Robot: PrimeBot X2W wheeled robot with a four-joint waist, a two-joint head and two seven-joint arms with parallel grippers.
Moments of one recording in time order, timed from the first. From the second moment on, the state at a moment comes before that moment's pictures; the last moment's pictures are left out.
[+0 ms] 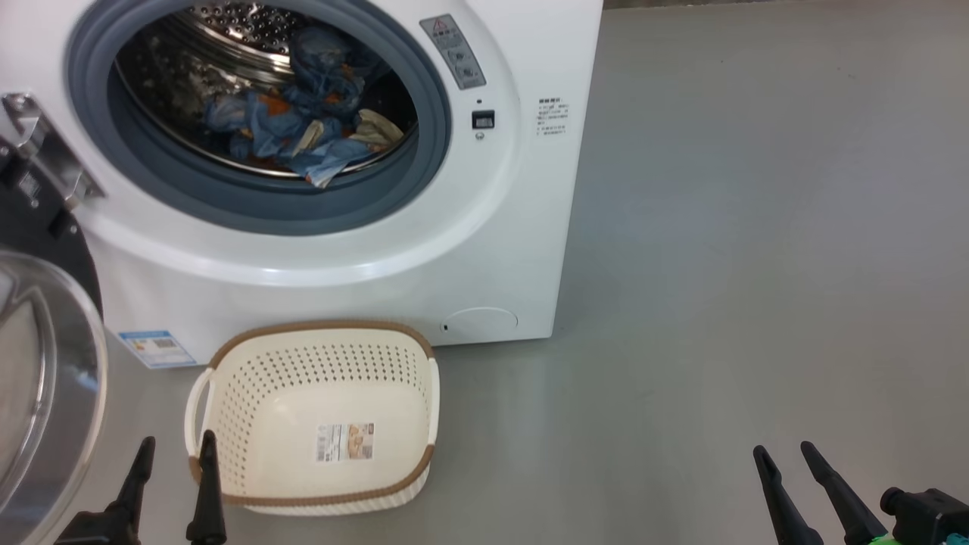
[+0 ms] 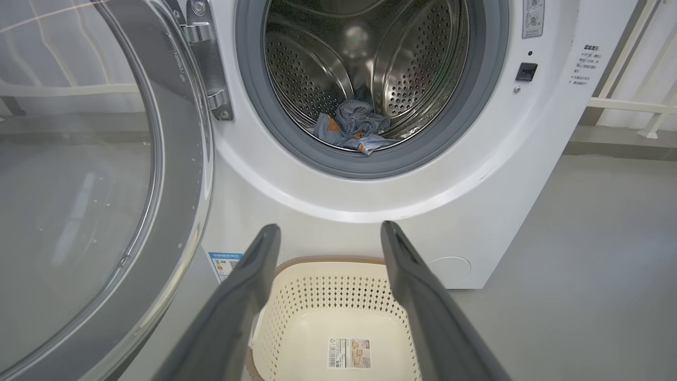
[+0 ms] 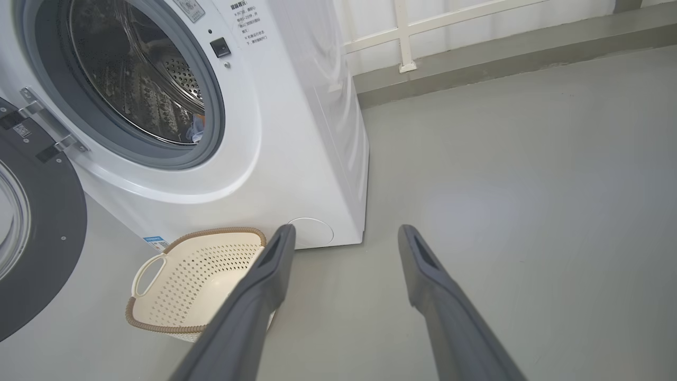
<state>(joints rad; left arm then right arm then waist) -0.02 0.06 0.09 0.28 -0.14 -0.13 -0.26 0.08 -0.27 0.11 0.21 0.54 0.13 -0.26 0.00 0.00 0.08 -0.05</state>
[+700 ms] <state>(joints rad) -0.02 0.06 0.05 0.26 -0.16 -0.13 -0.26 0.08 -0.27 0.12 0.21 0.54 0.13 -0.26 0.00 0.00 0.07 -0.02</state>
